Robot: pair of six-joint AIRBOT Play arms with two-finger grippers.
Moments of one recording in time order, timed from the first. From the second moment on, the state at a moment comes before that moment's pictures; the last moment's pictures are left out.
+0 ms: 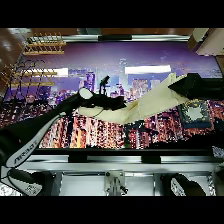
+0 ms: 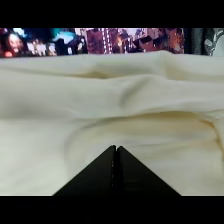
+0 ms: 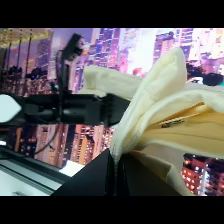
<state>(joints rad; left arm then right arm) -0.55 -1.69 1.36 0.52 -0.73 -1.36 -0.21 -0.93 1.28 -0.79 1.39 1.46</state>
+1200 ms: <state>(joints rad) 0.02 -0.73 1.34 0.90 -1.34 -1.38 0.66 -1.71 1.28 -0.45 0.46 1.49</state>
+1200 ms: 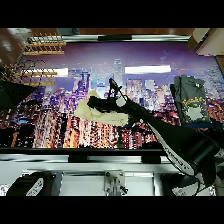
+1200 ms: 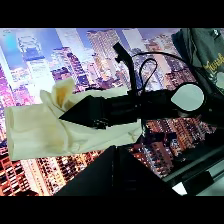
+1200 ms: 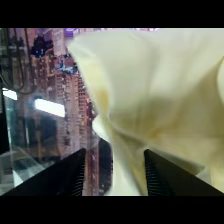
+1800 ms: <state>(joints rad) 0.02 -0.73 1.20 0.91 -1.34 -1.36 0.45 -1.53 1.28 -0.67 0.88 1.45</state>
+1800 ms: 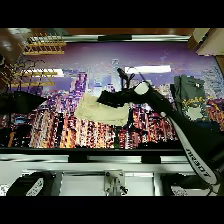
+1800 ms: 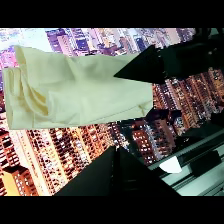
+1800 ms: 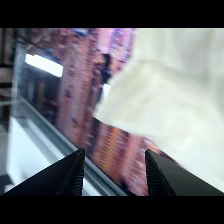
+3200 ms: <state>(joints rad) 0.02 -0.79 1.18 0.95 -1.34 -1.31 0.20 -1.43 1.44 -0.73 1.20 1.49</state>
